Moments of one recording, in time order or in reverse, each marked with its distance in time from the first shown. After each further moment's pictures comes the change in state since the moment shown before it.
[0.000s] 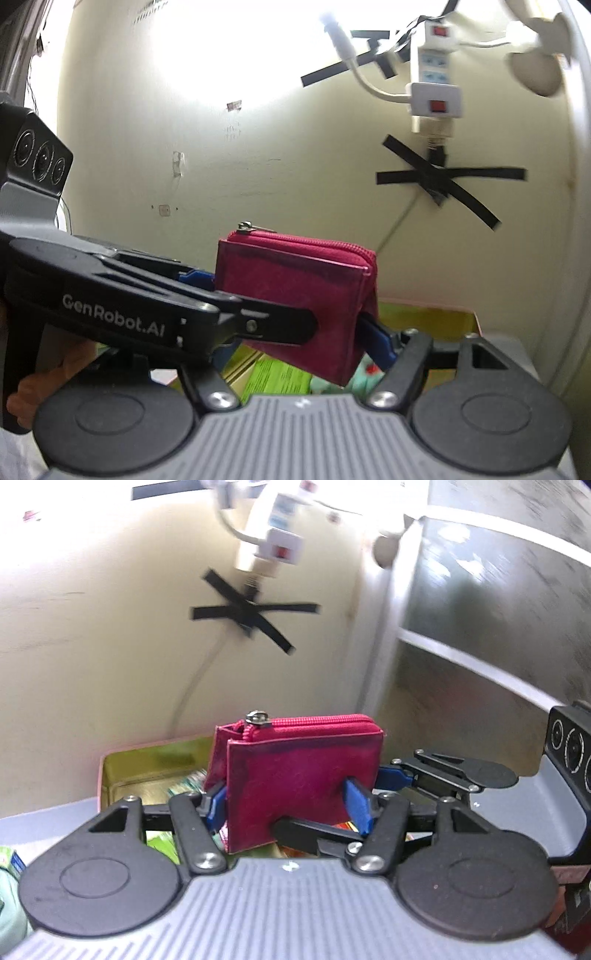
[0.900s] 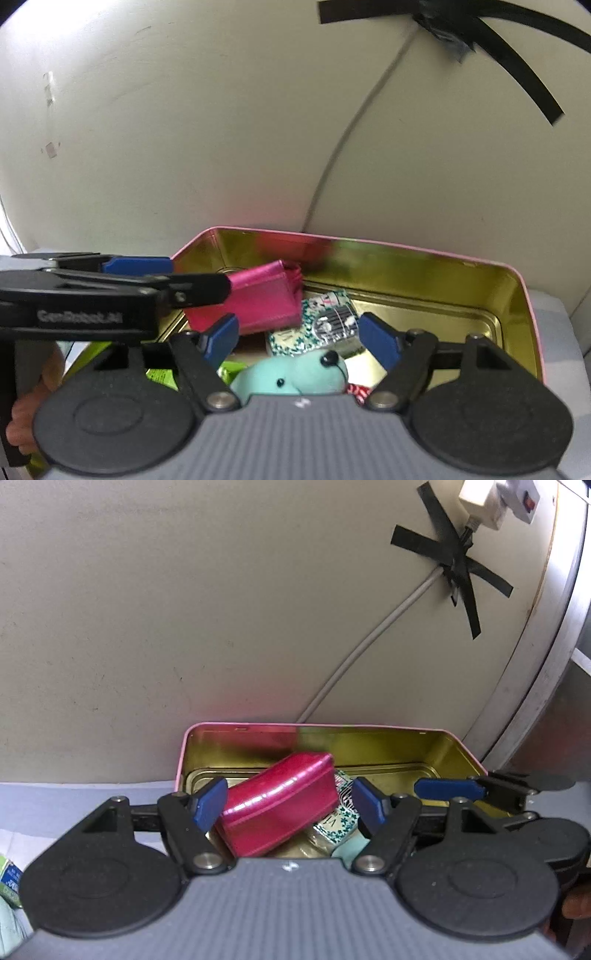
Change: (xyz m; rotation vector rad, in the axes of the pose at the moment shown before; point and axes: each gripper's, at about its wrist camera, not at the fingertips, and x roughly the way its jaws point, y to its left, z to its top) left arm 0.107 0.113 0.010 -0.200 0.110 0.254; right arm 0.181 -0.071 -0.010 0.123 0.352 -0.053
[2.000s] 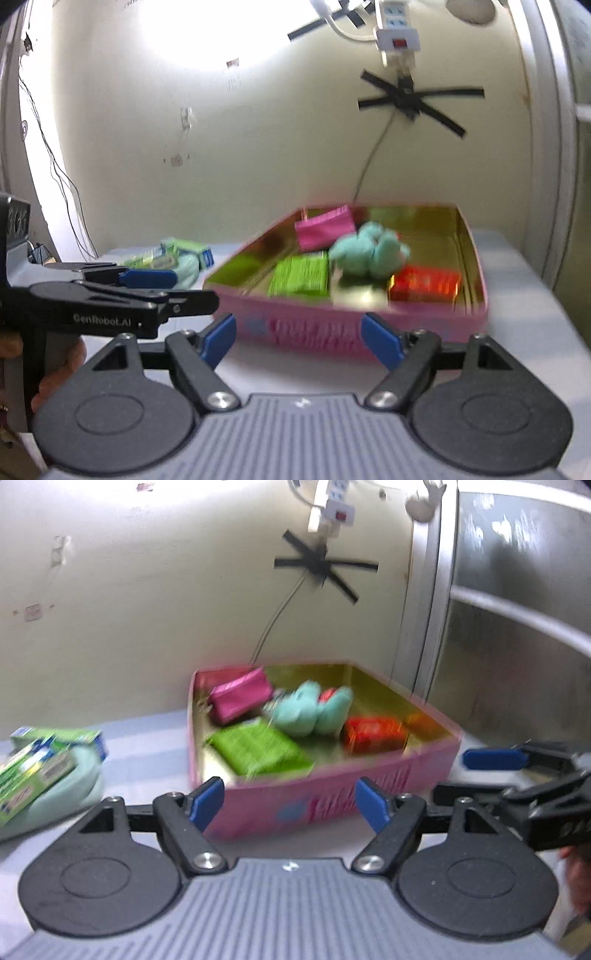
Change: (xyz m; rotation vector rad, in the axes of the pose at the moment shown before) left arm -0.203 -0.062 -0.151 0.186 -0.090 0.023; right arm -0.218 0.074 -0.183 0.016 -0.209 0.046
